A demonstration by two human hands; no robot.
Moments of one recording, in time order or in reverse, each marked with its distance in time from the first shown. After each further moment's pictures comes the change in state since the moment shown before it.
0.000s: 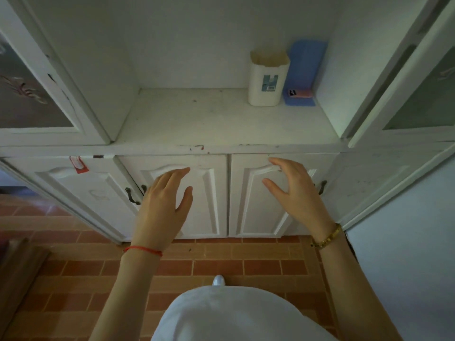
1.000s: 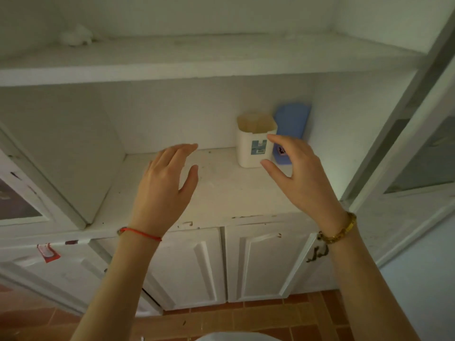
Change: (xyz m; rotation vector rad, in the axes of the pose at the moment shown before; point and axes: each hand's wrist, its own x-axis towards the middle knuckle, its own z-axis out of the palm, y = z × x) left_hand 0.205 0.060 -0.033 -0.022 0.234 0.345; right_hand 0.172 -0.016 -0.080 -0.012 0.305 -0.212
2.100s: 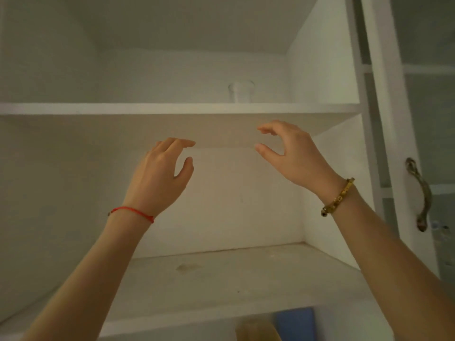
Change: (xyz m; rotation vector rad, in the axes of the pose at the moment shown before) left_hand 0.290 0.106 -0.202 0.109 0.597 0.471; right_hand 0.269 -0.140 -0.241 -0.228 0.491 -0.434
